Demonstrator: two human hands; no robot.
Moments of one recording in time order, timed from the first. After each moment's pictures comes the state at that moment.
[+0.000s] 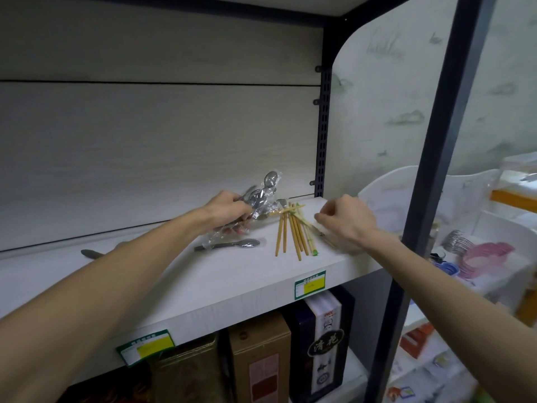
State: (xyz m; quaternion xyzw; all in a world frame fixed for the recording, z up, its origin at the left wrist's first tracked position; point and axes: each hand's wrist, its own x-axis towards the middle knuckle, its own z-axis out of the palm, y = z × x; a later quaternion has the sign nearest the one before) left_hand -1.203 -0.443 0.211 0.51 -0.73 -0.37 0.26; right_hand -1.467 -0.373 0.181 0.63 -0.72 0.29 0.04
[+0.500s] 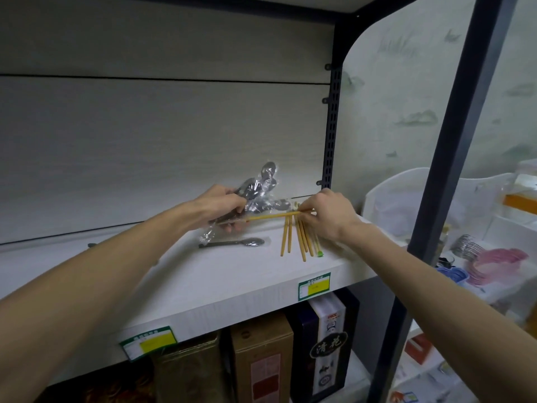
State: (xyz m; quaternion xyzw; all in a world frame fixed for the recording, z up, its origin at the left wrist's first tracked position) left_hand -1.186 -0.440 0.220 0.51 -0.71 -0.39 0.30; right_hand -1.440 -0.396 0.191 0.75 -0.62 0.18 0.15
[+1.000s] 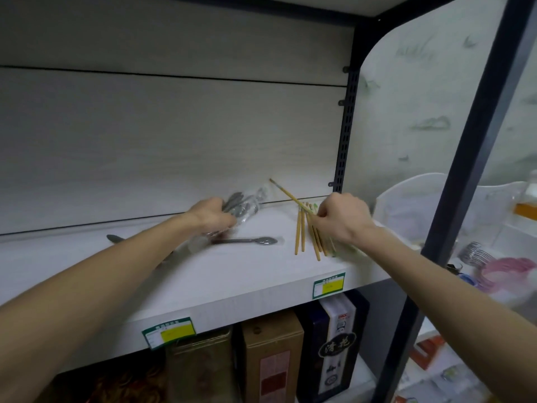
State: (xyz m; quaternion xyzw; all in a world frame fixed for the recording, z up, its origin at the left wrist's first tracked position) left_hand -1.135 -0.456 0.195 0.61 -0.75 -0.18 0.19; right_hand -1.416 -0.376 0.201 0.68 -0.69 0.20 0.12
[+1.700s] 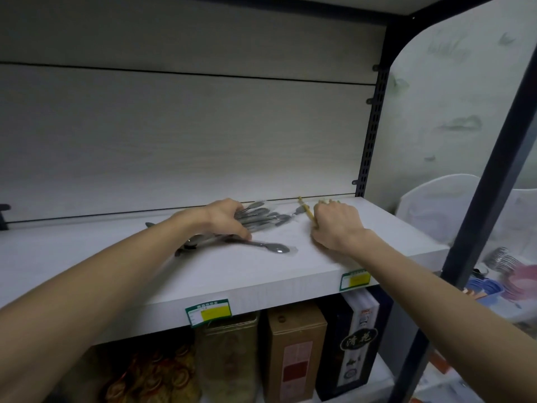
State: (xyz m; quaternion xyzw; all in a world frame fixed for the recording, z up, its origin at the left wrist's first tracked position) left_hand -1.094 -0.433 0.195 0.56 -0.81 -0.17 0.09; right_hand -1.350 -0.375 0.187 0.71 -0.68 0.06 0.16
